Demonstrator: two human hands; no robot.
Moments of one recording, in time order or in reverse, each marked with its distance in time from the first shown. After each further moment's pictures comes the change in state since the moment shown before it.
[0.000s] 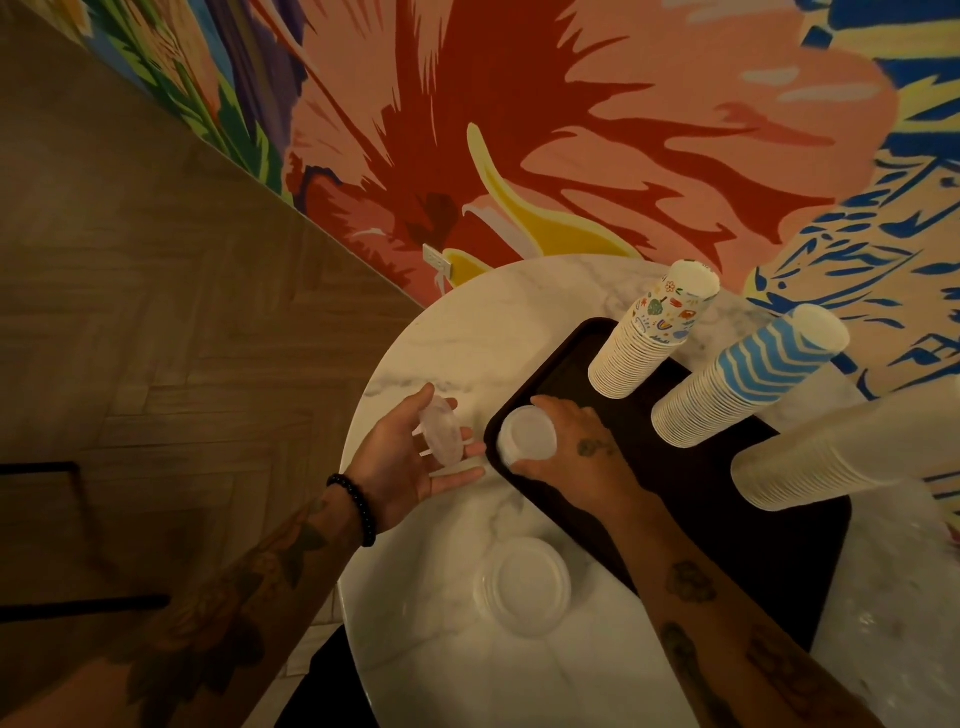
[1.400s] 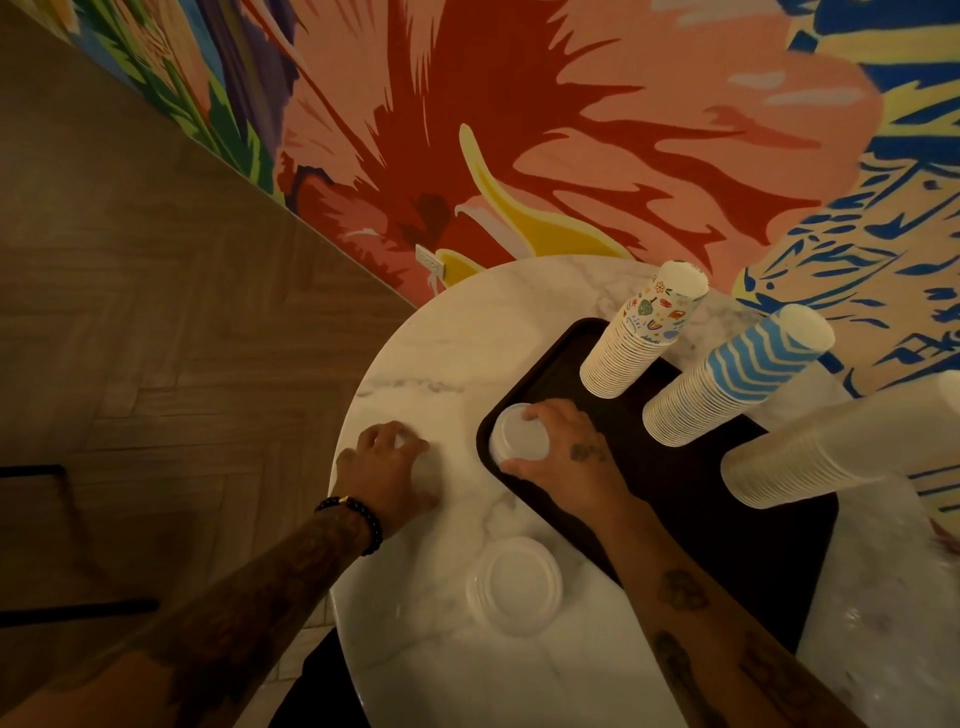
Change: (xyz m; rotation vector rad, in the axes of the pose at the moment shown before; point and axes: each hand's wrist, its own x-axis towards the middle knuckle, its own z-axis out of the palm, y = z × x) left_hand 0.029 -0.025 -0.043 1.921 0.336 0.375; right_hand -0.007 -0.002 0.003 0.029 0.062 -0.004
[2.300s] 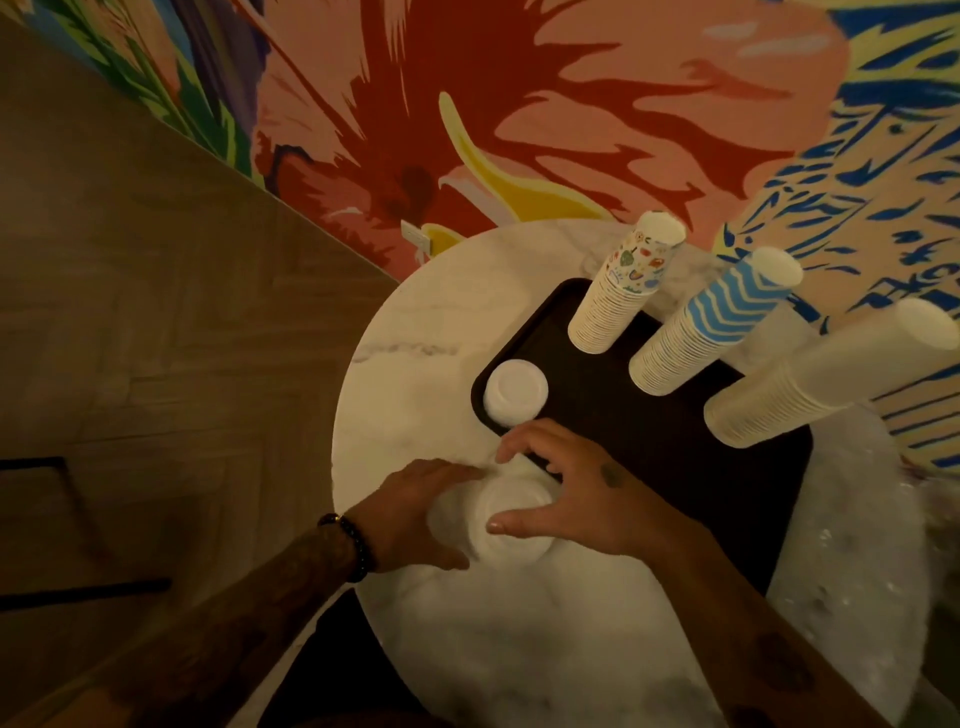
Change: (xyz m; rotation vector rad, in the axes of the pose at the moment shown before) left_hand -0.061 0.000 0.031 -0.297 -0.241 0.443; right_hand -0.098 -0.027 -0.033 0.280 -0.294 -0.155
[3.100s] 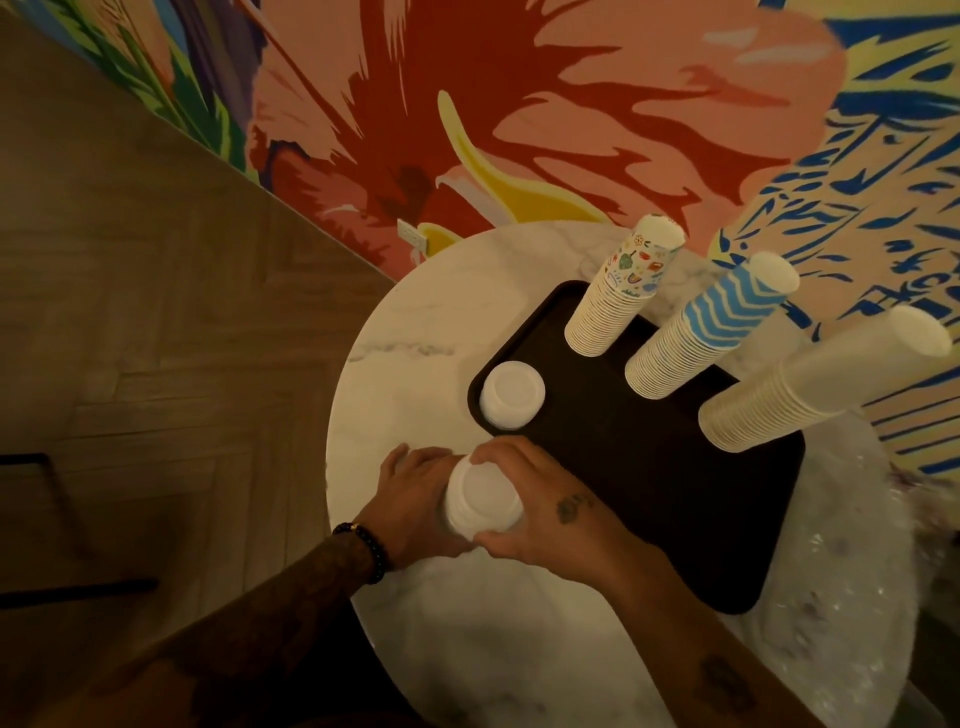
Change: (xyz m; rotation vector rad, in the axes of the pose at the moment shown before) left_hand 0.022 -0.005 0.025 0.150 0.278 0.014; right_hand 0.008 0.008 0.043 -0.253 0.140 -0.144
